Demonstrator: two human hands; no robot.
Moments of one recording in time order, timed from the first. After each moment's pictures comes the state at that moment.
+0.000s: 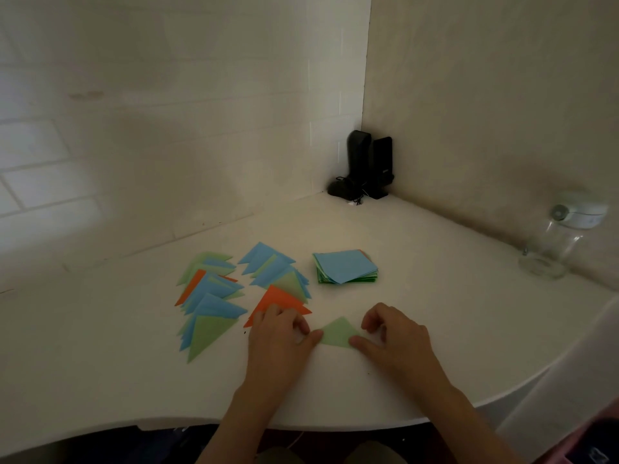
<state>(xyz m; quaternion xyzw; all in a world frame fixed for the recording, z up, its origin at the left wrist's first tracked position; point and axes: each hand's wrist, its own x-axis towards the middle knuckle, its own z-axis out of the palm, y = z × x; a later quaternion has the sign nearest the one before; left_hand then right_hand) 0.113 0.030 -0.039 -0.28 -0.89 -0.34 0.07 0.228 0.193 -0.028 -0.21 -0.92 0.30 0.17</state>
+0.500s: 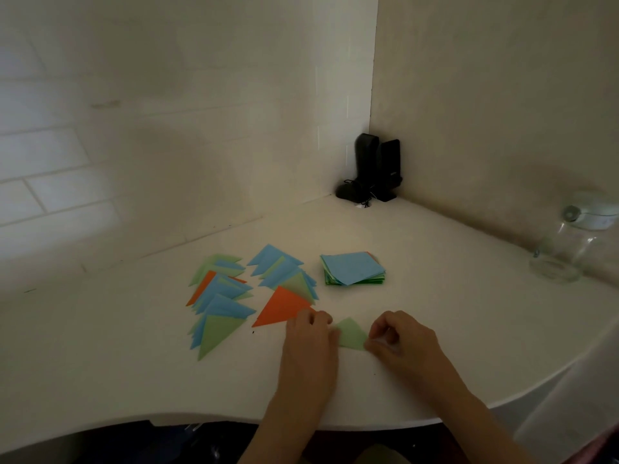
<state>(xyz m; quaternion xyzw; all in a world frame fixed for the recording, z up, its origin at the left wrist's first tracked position) 0.154 0.050 -0.027 -0.32 -0.88 -0.34 0.10 0.235 0.198 -0.026 -0.17 -0.92 0.33 0.16</state>
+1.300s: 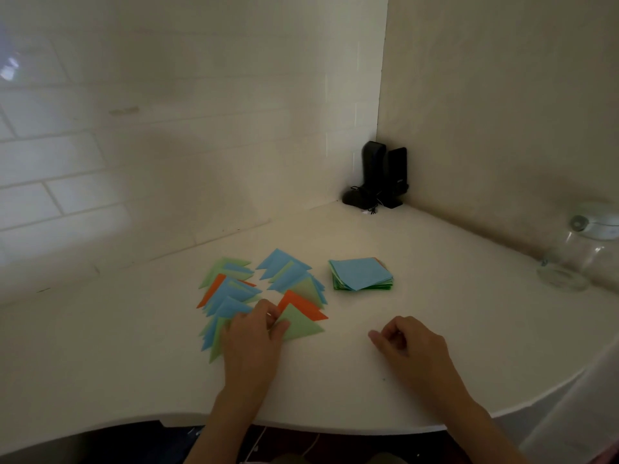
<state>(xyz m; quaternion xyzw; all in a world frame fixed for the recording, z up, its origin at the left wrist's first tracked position) 0.099 -0.013 -0.024 -0.20 -0.89 -0.37 0.15 0.232 0.191 -0.033 -0.22 -0.91 0.28 0.22</state>
